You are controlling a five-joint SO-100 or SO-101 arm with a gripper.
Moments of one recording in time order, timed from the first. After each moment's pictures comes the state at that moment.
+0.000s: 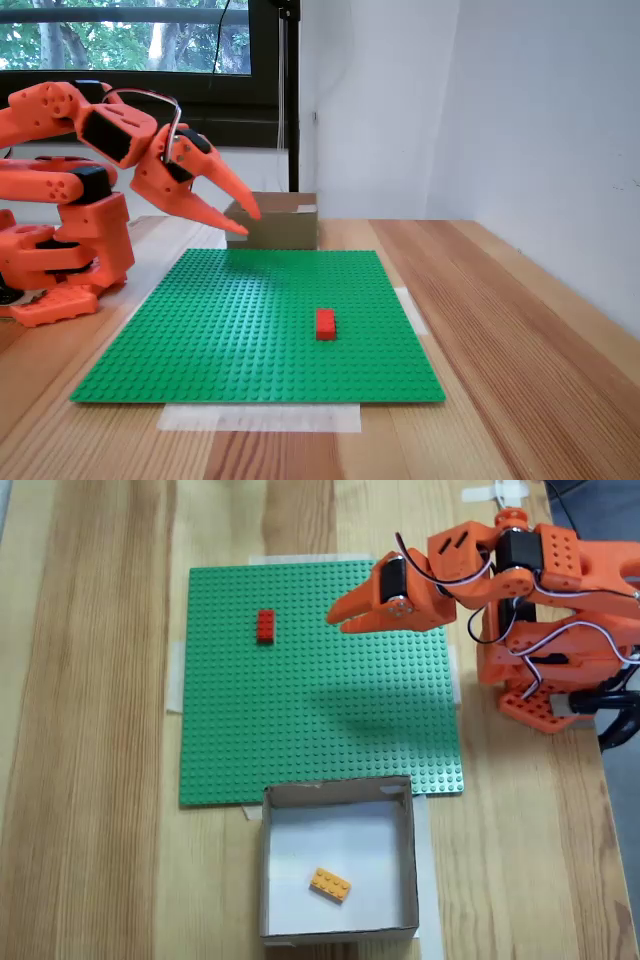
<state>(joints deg) 4.9 178.8 164.6 51.0 -4.9</state>
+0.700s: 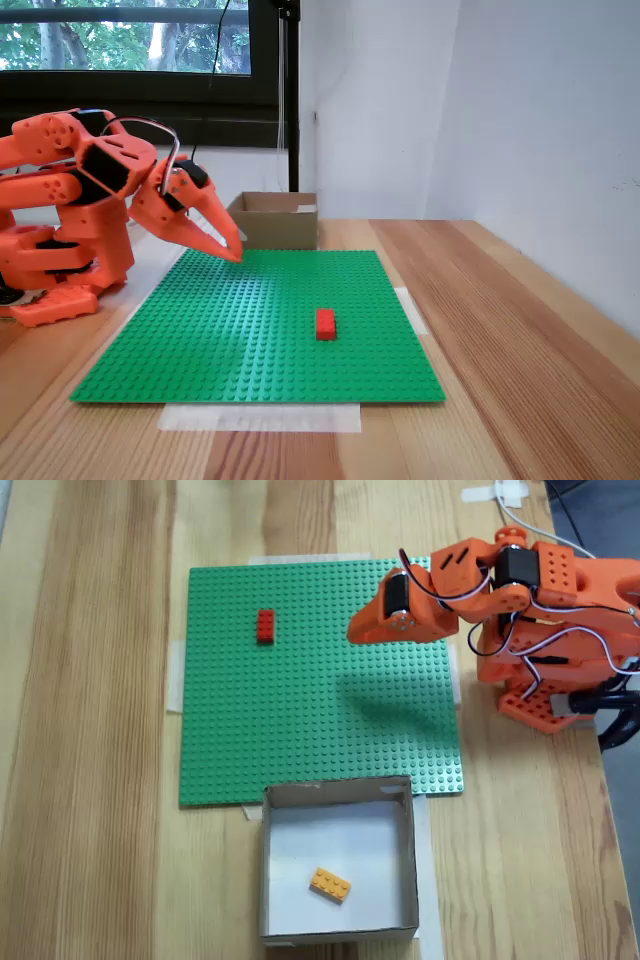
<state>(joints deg) 6.0 186.6 173.8 51.7 -5.6</state>
